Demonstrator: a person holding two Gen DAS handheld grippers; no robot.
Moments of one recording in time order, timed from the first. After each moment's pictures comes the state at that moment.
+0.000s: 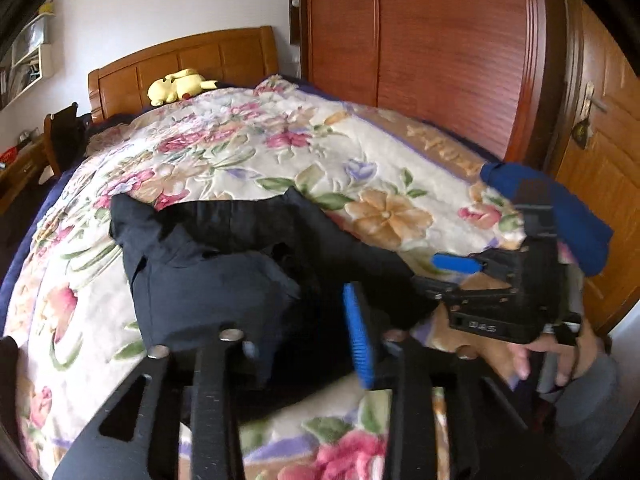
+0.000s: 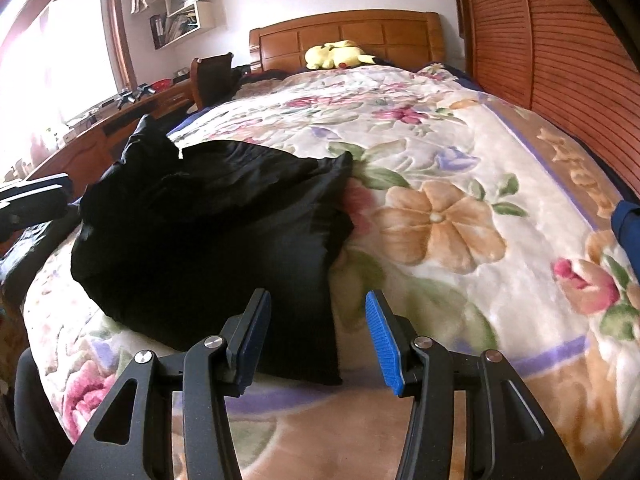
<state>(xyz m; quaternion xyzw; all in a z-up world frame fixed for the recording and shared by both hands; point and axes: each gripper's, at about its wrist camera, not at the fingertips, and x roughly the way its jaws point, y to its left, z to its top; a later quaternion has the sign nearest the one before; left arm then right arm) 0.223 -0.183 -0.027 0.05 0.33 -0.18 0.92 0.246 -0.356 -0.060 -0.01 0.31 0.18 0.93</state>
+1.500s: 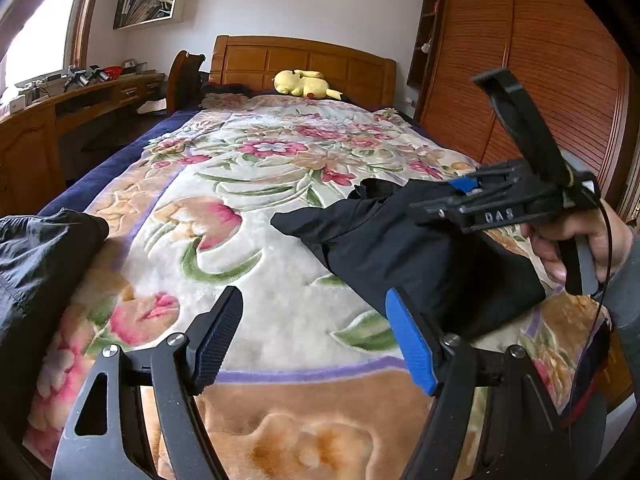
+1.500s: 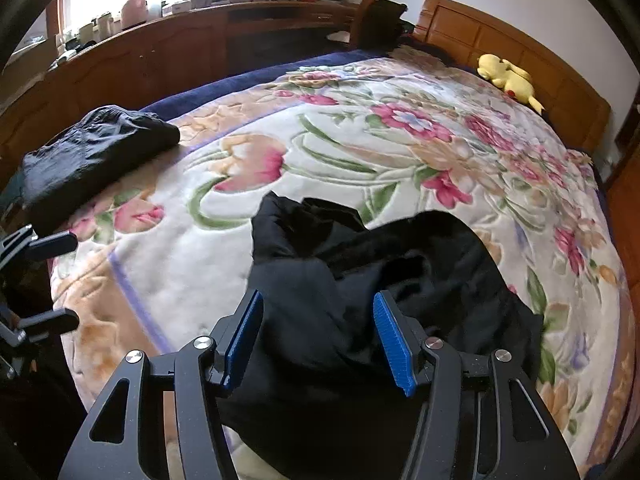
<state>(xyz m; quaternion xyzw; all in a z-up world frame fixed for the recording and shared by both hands) 0.175 0.074 -0.081 -0.08 0.29 -0.05 0.95 0.338 -0.070 0.011 -0.24 0.36 0.32 0.84</state>
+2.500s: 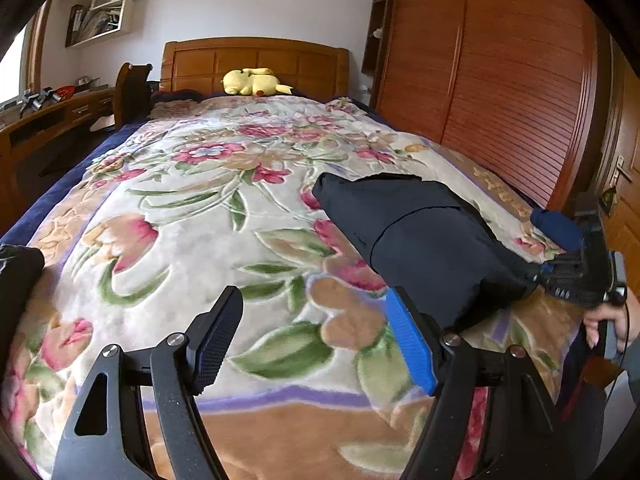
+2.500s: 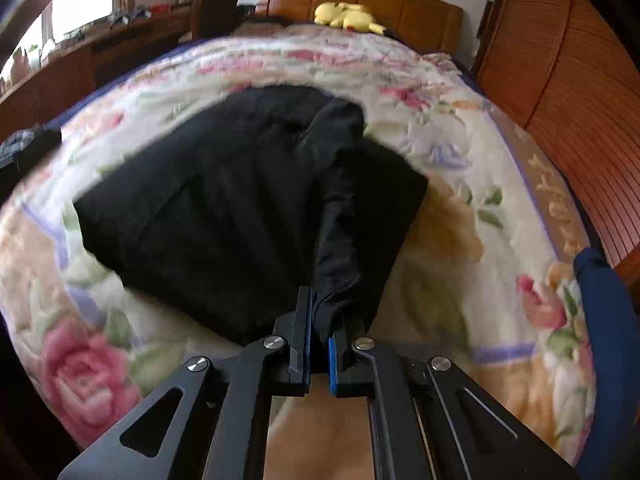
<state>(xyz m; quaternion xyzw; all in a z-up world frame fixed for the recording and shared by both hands) 0.205 -0.020 -0.081 -0.04 0.30 -0.11 0.95 0.273 -0.288 -0.044 -0.15 0.39 0.12 0.90</state>
